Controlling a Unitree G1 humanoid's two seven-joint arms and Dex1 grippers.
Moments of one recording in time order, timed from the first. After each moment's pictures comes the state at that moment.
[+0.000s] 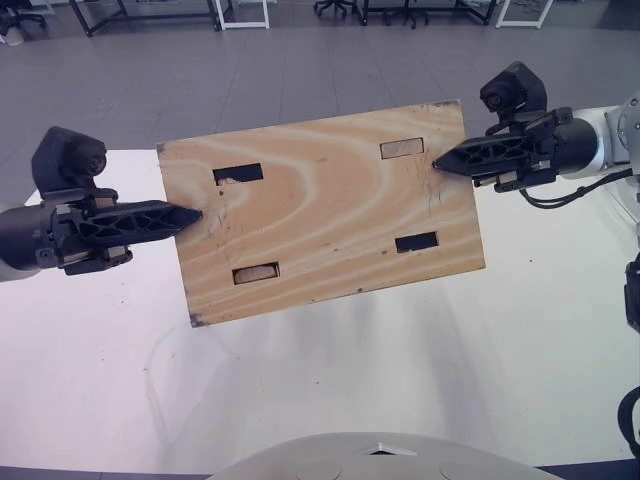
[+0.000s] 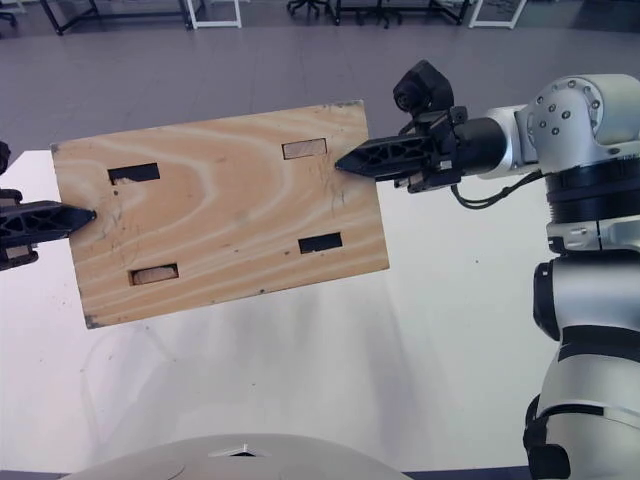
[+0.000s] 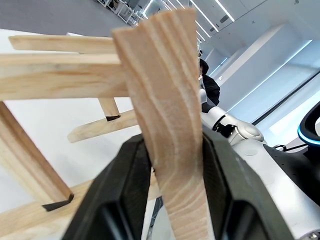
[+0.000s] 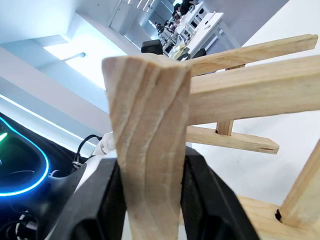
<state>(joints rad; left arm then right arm) -0.24 1.32 0.29 -0.05 -1.88 1.26 -0.93 -1.16 -0.88 0.31 0.39 1.08 1.58 1.52</state>
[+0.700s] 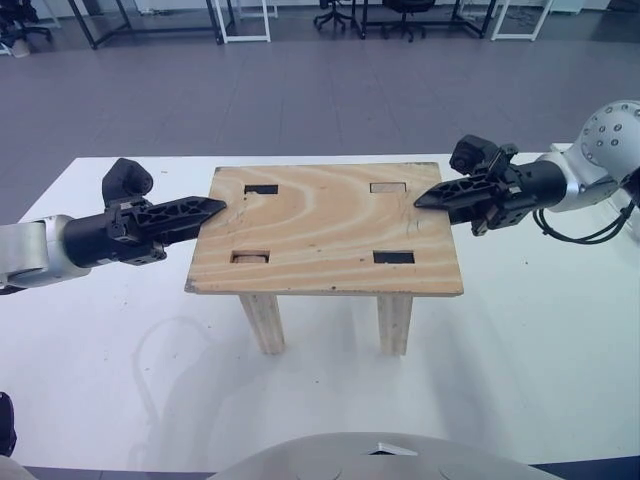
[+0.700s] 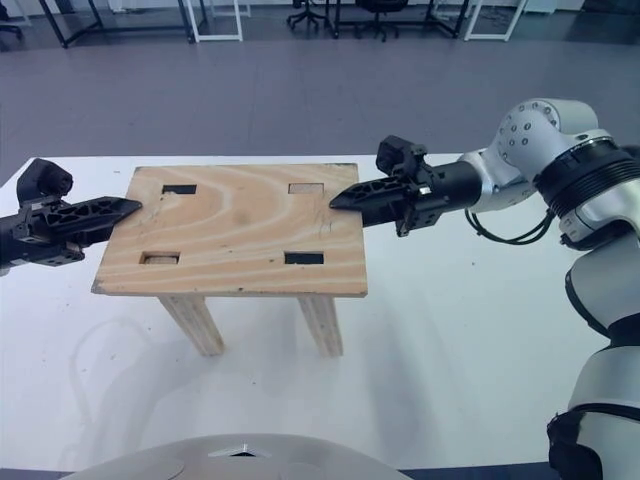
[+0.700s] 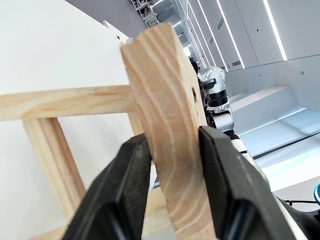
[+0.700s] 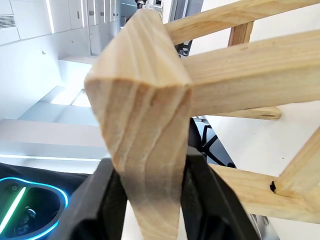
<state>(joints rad) -0.37 1.14 0.11 0.20 -1.98 1.38 -0.56 -1.31 -0.98 1.01 0.61 1.66 1.59 1.31</state>
